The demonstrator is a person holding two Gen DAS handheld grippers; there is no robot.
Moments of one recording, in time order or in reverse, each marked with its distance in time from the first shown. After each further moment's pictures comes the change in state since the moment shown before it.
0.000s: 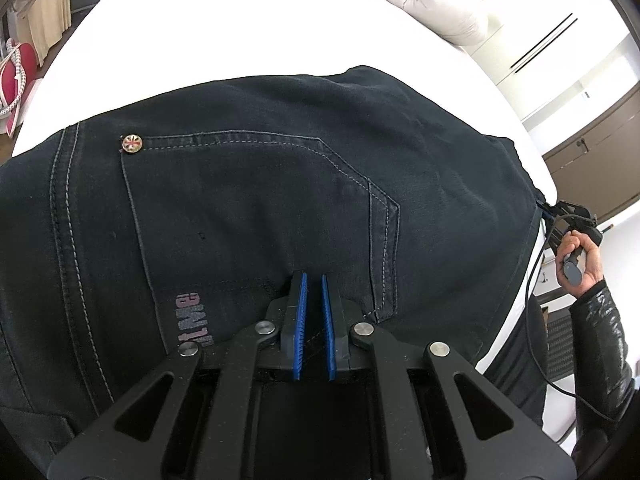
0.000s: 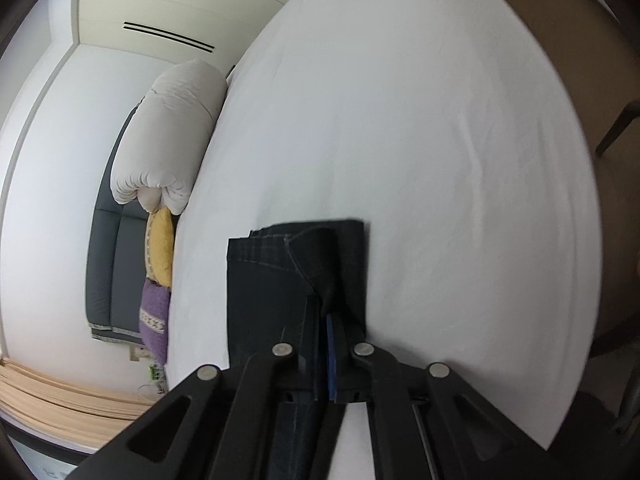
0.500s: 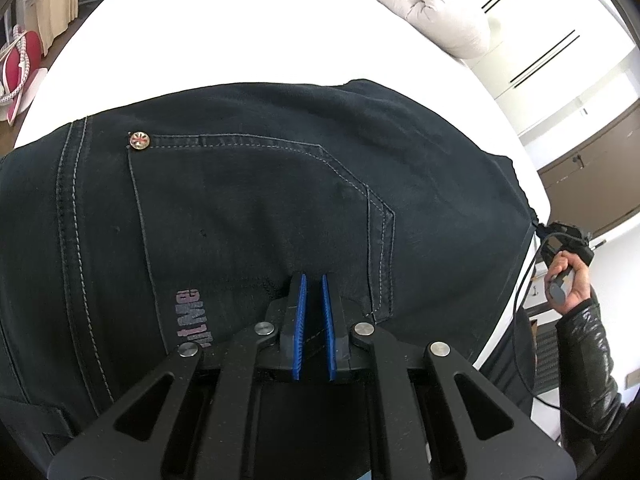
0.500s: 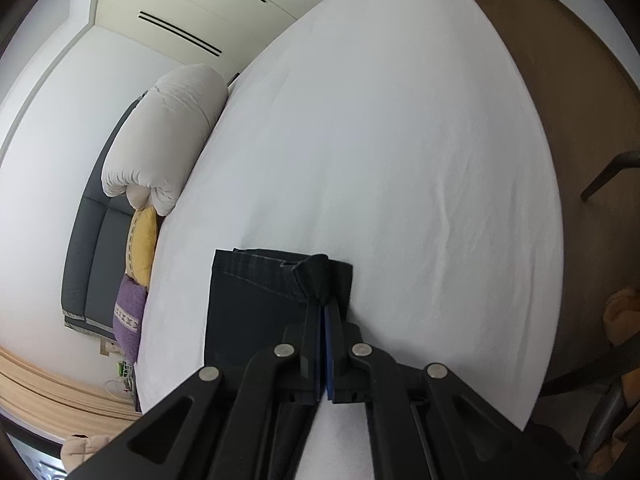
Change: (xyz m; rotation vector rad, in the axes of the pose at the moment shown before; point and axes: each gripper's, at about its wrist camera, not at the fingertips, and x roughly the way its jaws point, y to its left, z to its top) left arm -0.008 0.010 -0.002 -0.049 -0.032 -0.031; right arm -0.013 0.001 0.013 -0.107 -0.060 -0.076
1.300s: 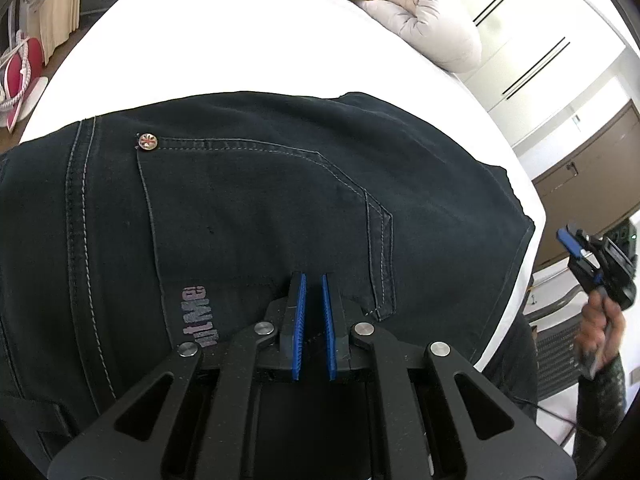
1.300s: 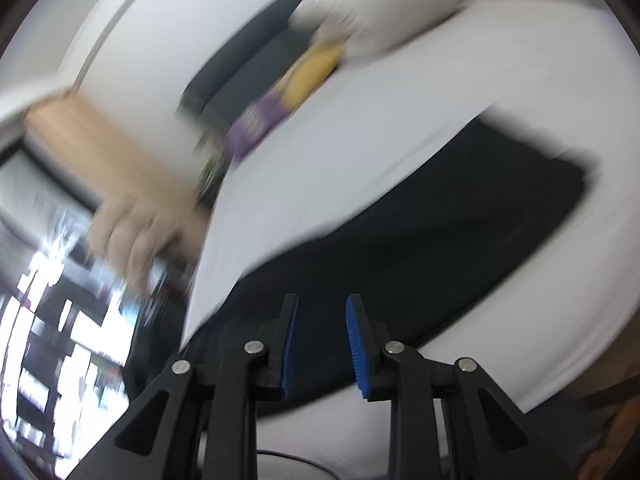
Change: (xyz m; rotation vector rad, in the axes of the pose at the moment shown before) left arm -0.015 0.014 -0.016 0.017 -0.072 -0.008; right arm -0.075 0.114 -0.137 -0.663 0.463 0.383
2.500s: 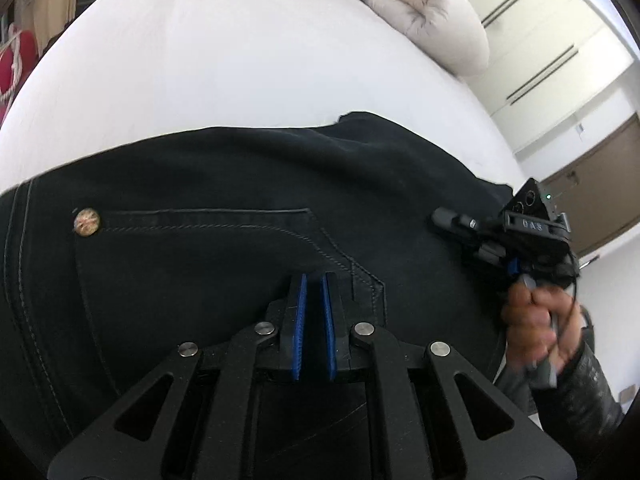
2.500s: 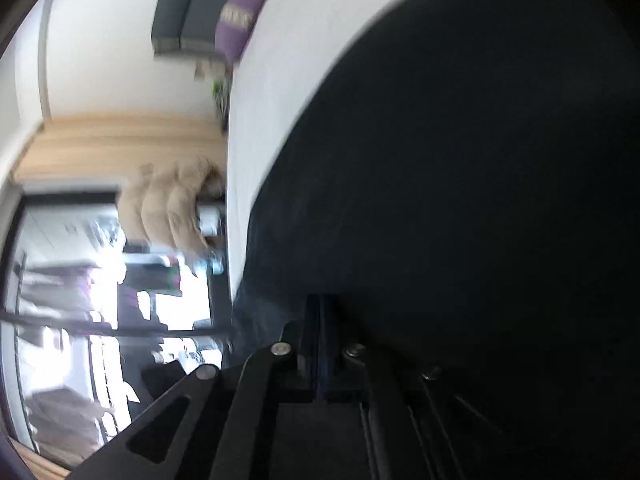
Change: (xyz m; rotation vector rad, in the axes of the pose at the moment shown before) left arm 0.024 -0.009 0.037 -0.043 0.022 -0.023; right arm 0.238 -0.010 0.007 0.326 0.358 0.245
